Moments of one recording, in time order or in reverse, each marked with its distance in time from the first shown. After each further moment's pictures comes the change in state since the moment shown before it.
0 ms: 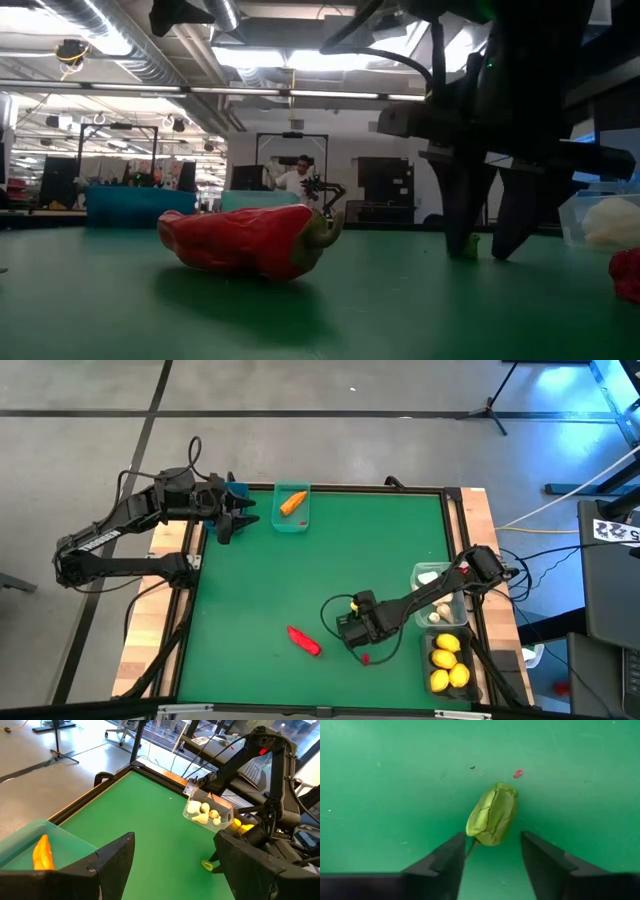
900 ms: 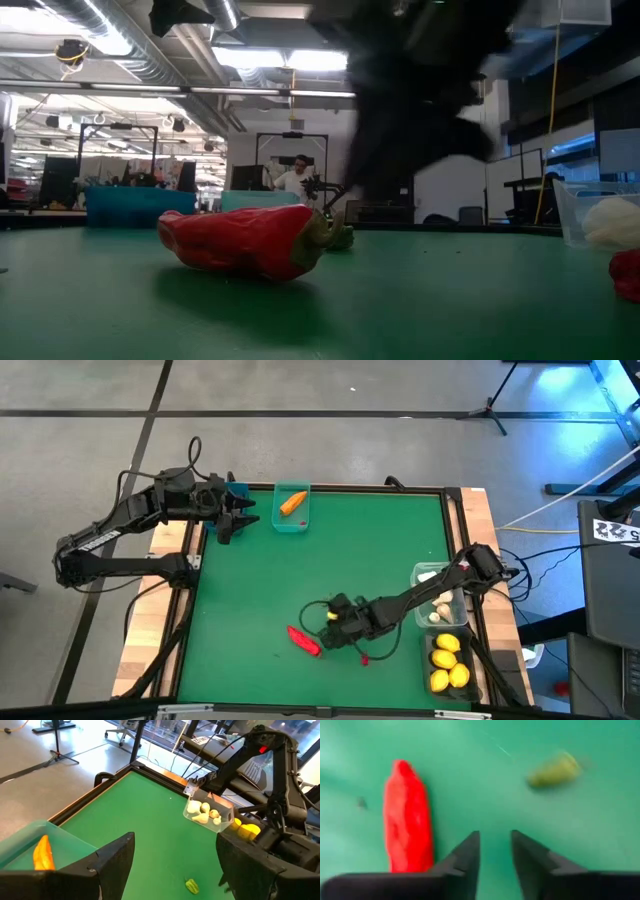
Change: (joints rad) left arm 0.000 0.000 0.000 0.000 0.000 0.006; right arm -0.027 -0.006 0.064 0.281 0.087 -0.510
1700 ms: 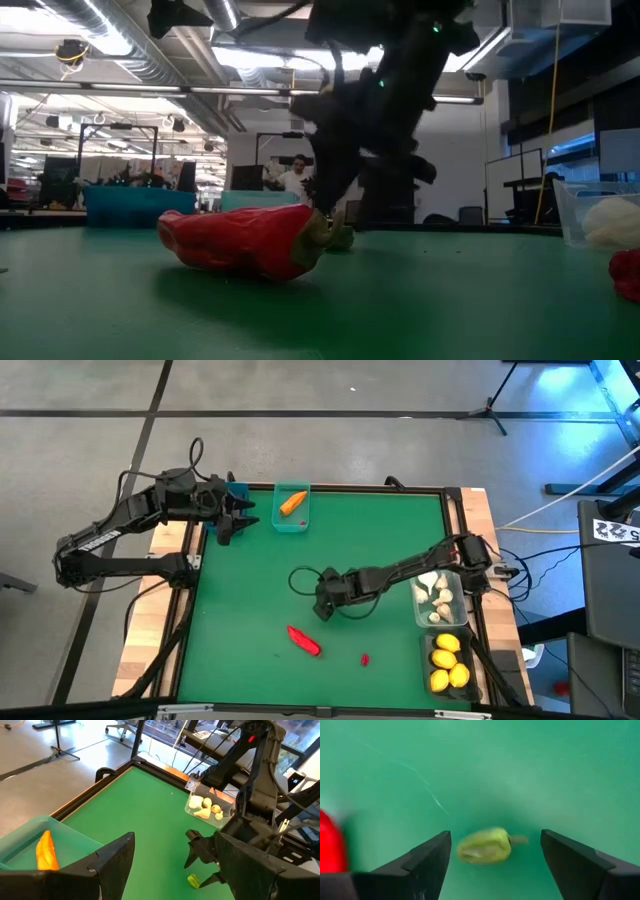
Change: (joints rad) left arm 0.000 0.000 0.000 -0.027 0.000 0.011; right arm -0.228 0.030 0.000 0.014 -0.157 -0.371
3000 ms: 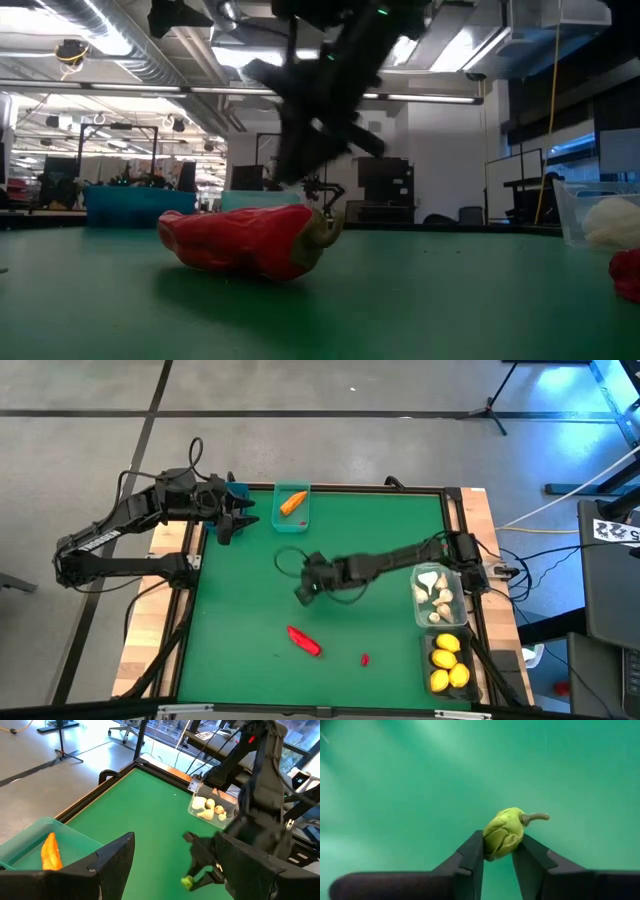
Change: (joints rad) left arm 0.000 0.000 0.000 0.004 -0.015 0.014; right arm -0.066 0.064 0.183 -0.011 0.047 0.010
